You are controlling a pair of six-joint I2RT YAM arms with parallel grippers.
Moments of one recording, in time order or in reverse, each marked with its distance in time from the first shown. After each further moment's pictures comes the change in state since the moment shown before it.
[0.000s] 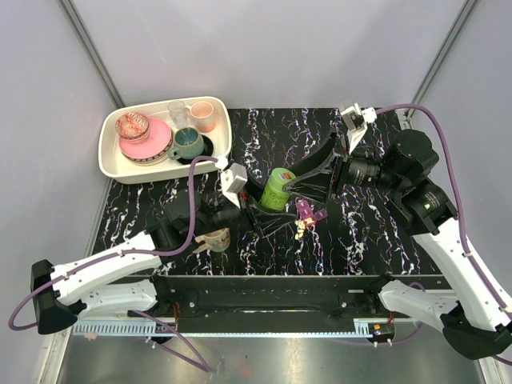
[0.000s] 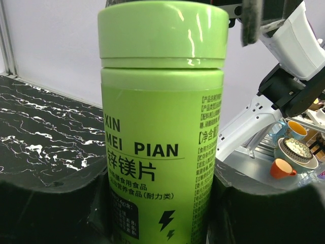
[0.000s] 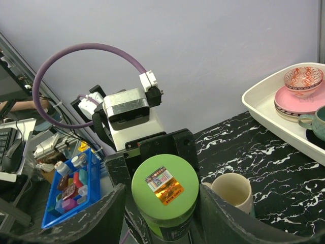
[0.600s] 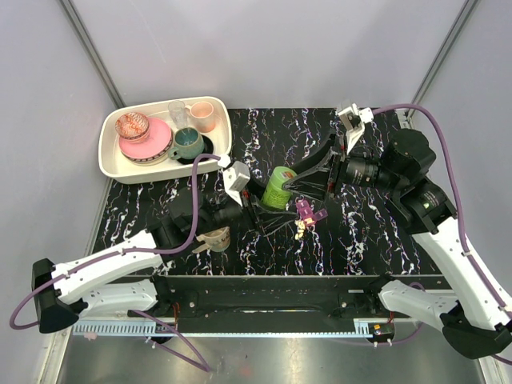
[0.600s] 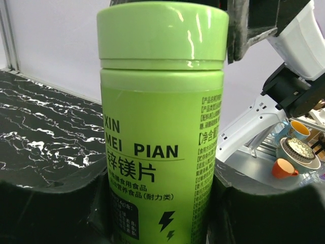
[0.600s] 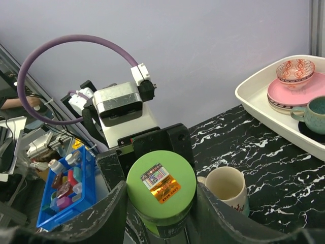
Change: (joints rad) left arm -0.001 0.018 0.017 -0.007 0.003 -0.003; right arm 0.000 0.004 0.000 -0.029 0.016 -0.022
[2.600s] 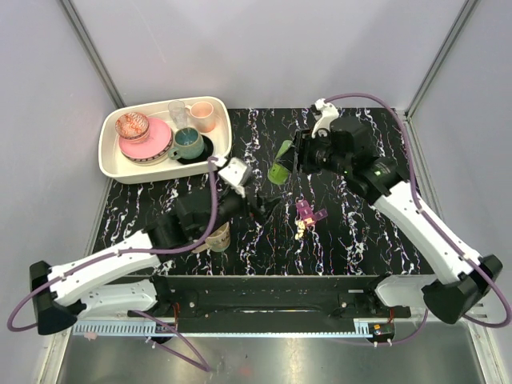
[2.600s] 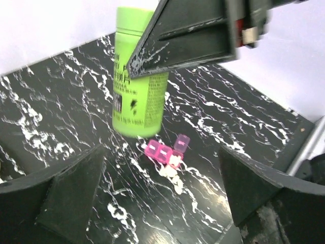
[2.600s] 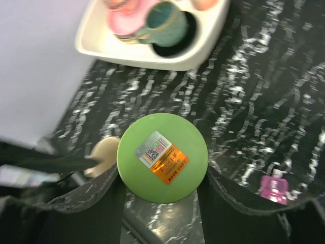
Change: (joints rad) left arm 0.003 0.043 0.069 -0.306 -0.526 0.232; right arm 0.006 0.251 0.060 -0.245 0.576 -0.029
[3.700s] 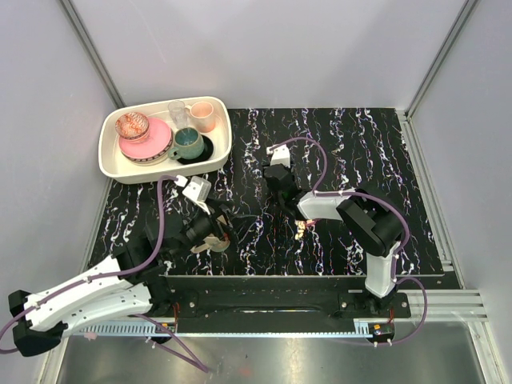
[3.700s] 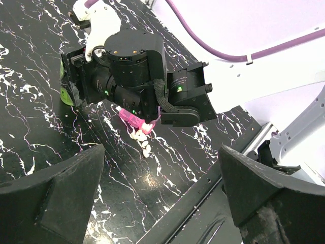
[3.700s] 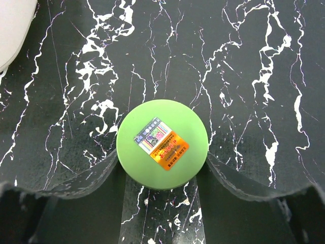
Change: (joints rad) left arm 0.000 -0.402 -0.277 -0.141 0.003 -0.349; right arm 0.167 0.654 -0.411 0.989 0.835 -0.204
